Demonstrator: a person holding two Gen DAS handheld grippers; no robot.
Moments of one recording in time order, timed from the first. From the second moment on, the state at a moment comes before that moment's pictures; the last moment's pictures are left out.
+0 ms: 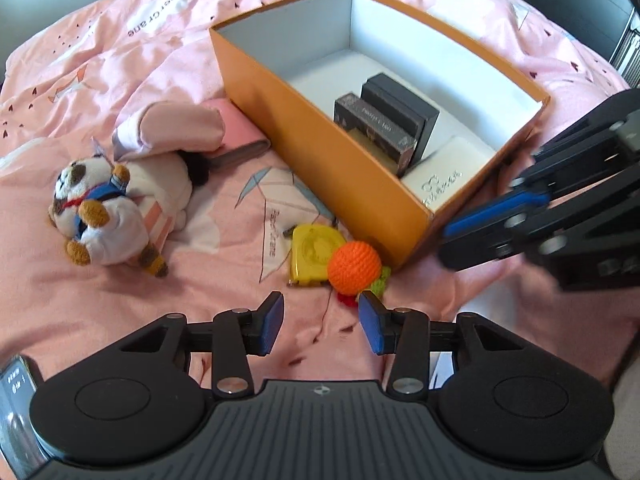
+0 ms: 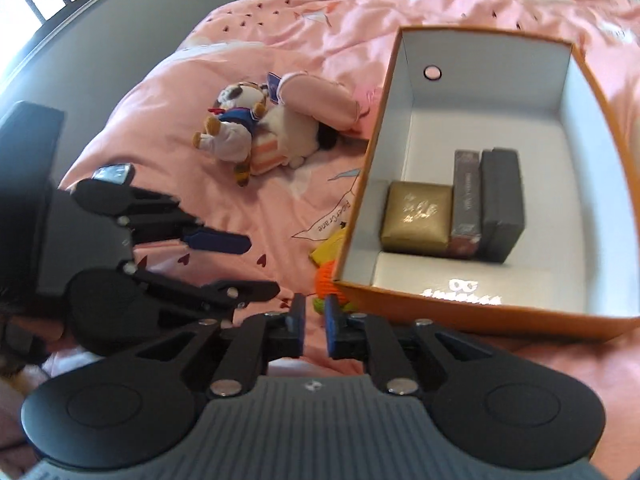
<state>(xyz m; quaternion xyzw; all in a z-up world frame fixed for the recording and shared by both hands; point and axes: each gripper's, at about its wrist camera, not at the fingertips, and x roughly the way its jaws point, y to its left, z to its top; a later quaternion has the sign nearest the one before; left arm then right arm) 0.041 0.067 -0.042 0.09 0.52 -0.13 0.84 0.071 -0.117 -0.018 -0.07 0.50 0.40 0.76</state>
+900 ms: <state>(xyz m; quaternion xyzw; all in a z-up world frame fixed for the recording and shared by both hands) 0.047 0.094 -0.055 0.13 0.54 -0.09 0.83 0.083 -0.088 -0.096 0.14 0.57 0.15 0.79</state>
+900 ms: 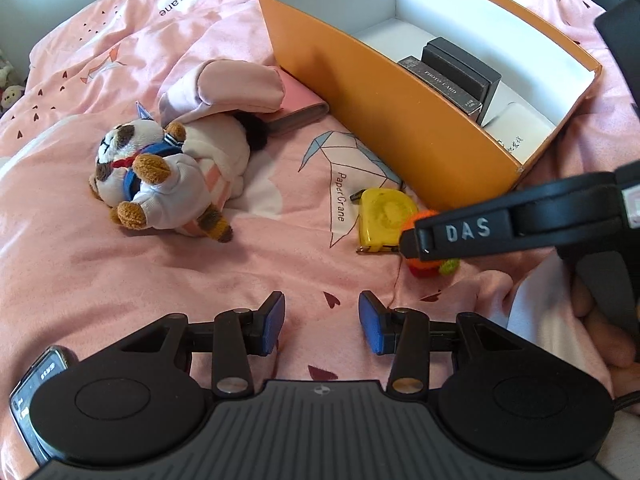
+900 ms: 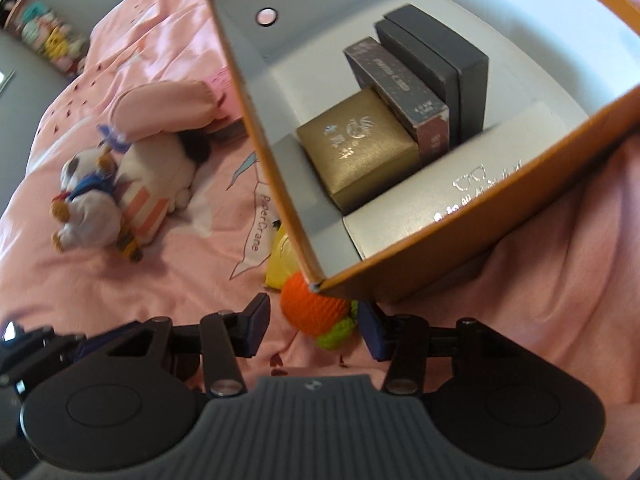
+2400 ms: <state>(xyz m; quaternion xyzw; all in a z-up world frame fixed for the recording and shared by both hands) 0.022 0.076 -0.002 0.10 0.47 -0.12 0.87 0.067 -0.152 0.033 -0.02 0.44 0.41 0.80</state>
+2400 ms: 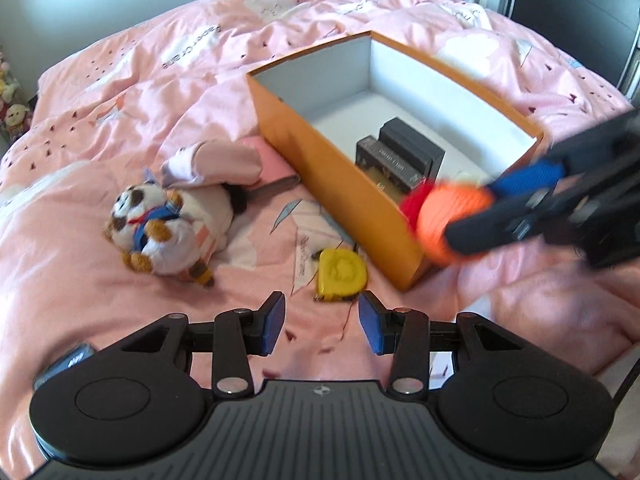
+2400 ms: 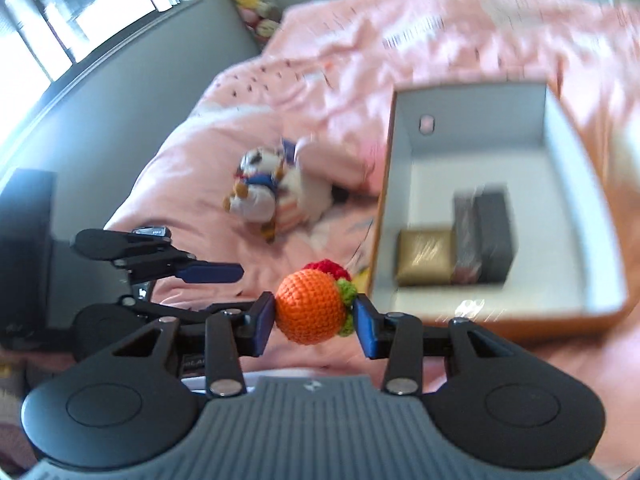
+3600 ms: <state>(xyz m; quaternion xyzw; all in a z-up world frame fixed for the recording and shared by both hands) 0.127 0.043 -0.109 0.17 0.57 -0.26 0.76 0.218 -0.135 -0.049 -0.59 0.50 0.51 0.37</state>
